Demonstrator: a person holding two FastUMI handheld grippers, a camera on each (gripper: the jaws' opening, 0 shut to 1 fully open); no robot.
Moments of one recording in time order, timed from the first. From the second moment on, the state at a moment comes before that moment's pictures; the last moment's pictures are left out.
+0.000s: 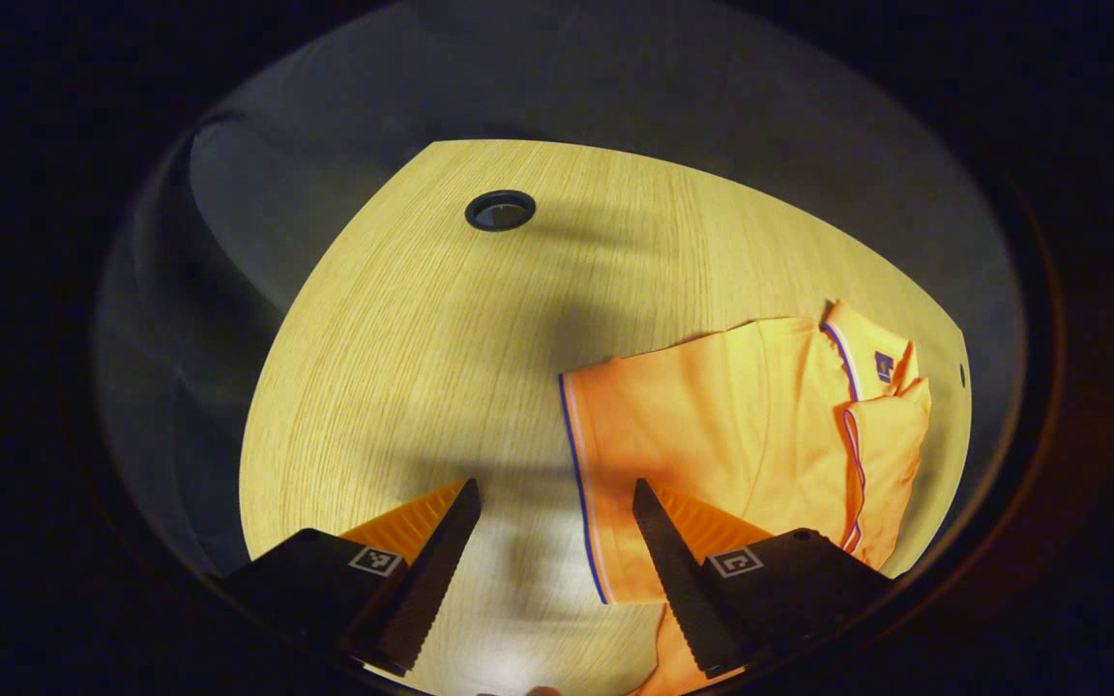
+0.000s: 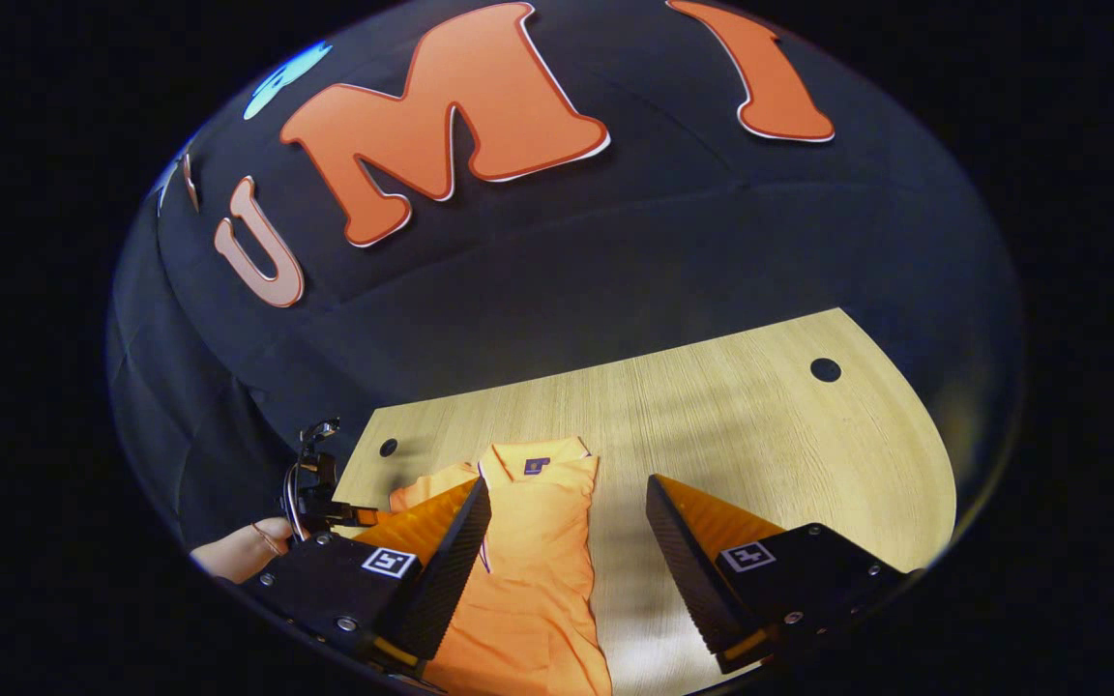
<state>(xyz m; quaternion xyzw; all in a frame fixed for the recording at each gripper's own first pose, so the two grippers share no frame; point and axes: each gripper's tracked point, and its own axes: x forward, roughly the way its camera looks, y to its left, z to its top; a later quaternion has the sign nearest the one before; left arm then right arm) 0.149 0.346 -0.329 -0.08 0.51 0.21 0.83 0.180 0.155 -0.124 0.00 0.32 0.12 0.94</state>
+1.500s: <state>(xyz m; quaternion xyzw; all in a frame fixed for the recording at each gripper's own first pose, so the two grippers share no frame) 0.178 0.169 -0.191 -0.09 0.42 0.04 0.90 0.169 0.117 -0.081 -0.01 0.26 0.10 0.96</state>
